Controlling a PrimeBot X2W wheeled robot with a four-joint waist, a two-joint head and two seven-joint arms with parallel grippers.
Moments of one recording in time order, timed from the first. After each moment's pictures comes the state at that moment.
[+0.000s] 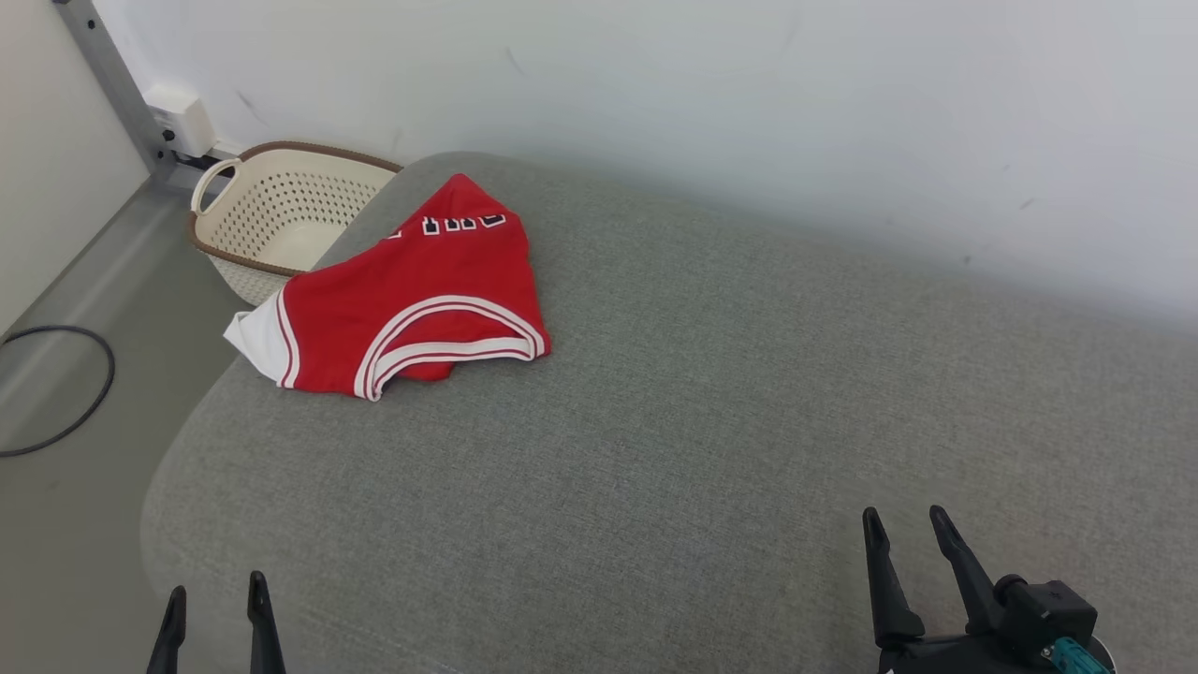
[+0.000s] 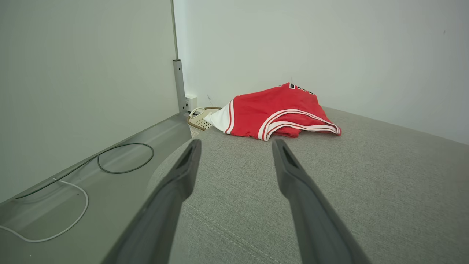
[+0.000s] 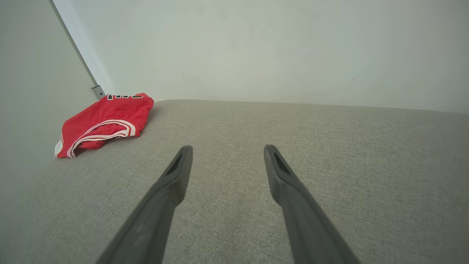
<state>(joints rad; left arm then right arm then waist) 0.02 0.05 0.10 0.03 -0.11 0.09 -0.26 -0.05 -0.10 0.19 0.20 0.20 0.13 -0.26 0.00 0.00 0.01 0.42</state>
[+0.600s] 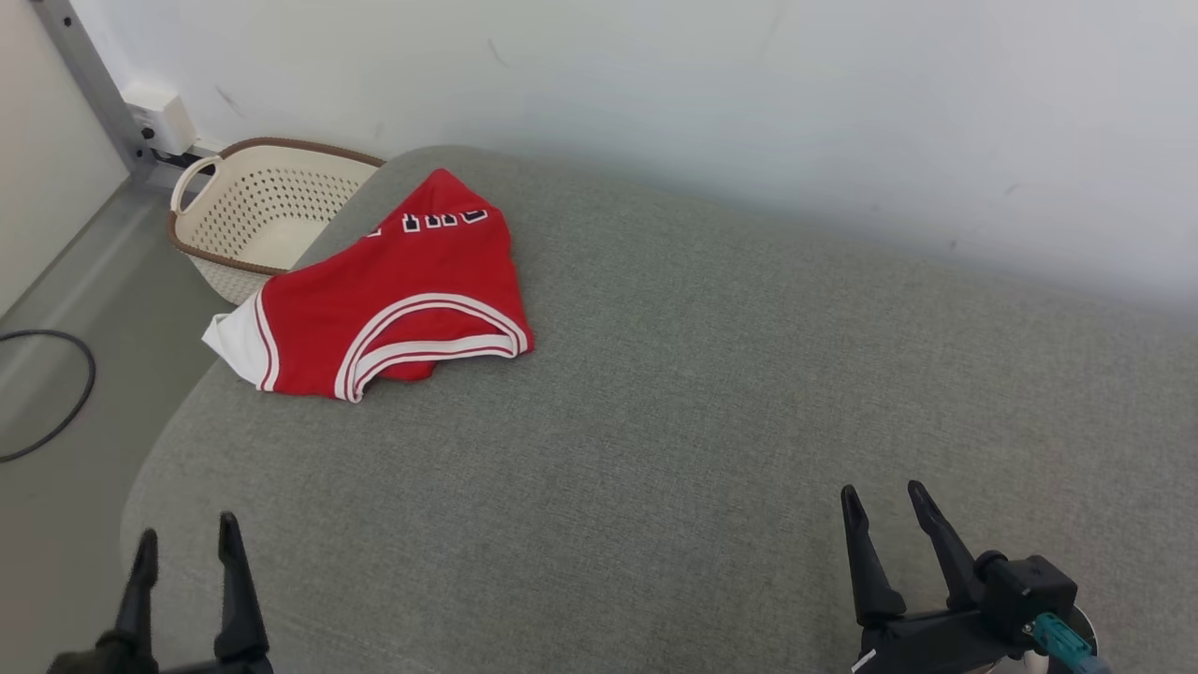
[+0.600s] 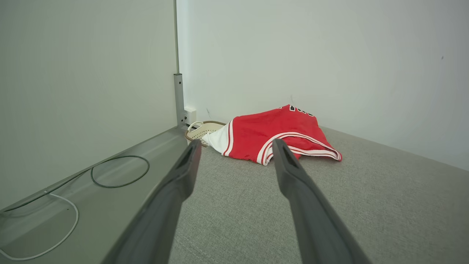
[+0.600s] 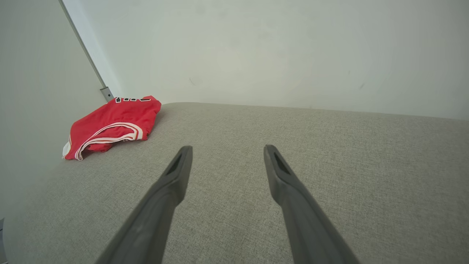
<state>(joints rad) -0.06 0.06 0.13 0.03 -0.15 0.08 -0.26 -0.10 -0.11 0.24 0.21 0.21 0.13 -0.26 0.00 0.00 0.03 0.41</state>
